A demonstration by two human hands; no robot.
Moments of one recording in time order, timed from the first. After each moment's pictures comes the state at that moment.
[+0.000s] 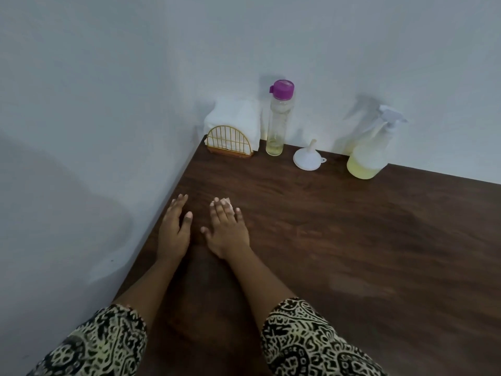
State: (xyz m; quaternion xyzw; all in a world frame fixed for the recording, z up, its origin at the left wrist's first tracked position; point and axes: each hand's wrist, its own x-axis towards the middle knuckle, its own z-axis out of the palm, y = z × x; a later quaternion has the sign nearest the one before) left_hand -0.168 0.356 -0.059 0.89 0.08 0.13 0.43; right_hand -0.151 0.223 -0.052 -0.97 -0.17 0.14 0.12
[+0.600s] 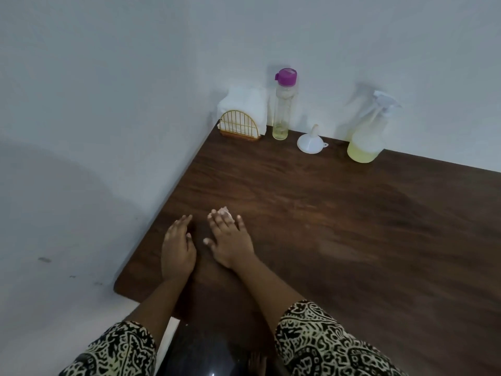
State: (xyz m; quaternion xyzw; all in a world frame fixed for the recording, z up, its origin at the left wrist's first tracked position) left_hand -0.291 0.343 -0.072 0.94 0.12 0.13 0.29; right_hand -0.252 0.202 -0.051 -0.95 -0.25 0.15 0.14
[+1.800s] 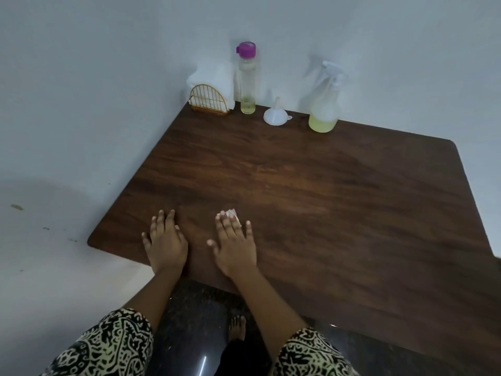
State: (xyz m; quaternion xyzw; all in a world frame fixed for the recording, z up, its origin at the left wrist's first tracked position) left_hand -0.378 0.256 -0.066 0.95 0.24 0.05 0.16; right_hand -0.376 0.102 -0.048 -0.97 -0.16 0.12 0.16
